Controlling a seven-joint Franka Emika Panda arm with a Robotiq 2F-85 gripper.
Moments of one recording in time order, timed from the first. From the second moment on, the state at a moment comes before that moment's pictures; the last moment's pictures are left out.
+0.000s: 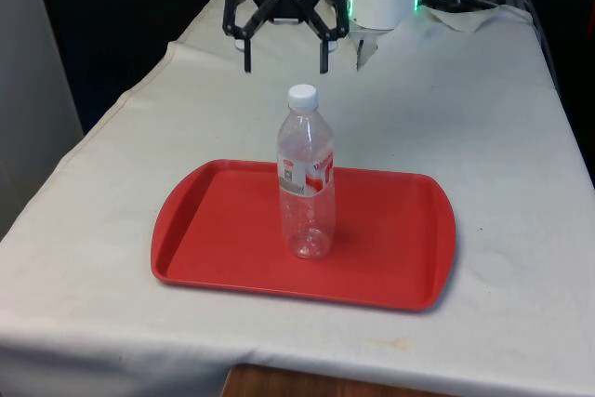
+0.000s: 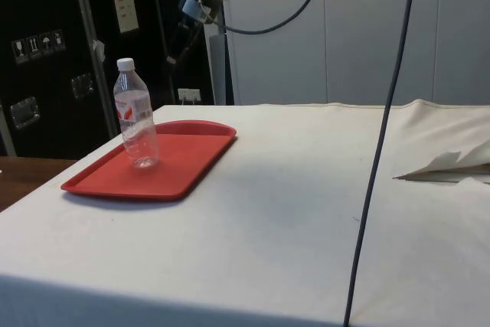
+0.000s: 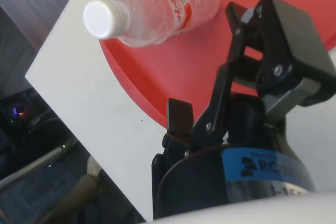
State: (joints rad) arm 0.18 0.28 -0.29 -2.12 0.83 2.91 -1.08
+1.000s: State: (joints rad) arm 0.18 0.25 -0.37 -2.09 0.63 2.73 -0.88
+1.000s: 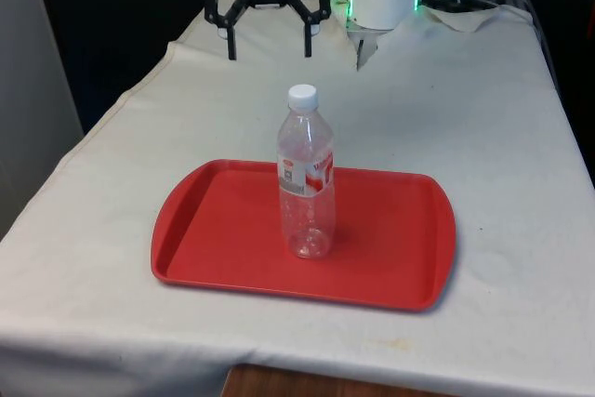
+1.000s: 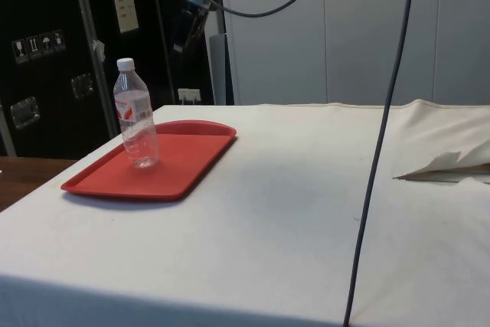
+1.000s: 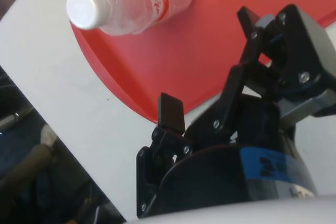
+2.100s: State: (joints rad) arm 0.18 0.26 -0.39 -1.96 0.41 2.46 -0.67
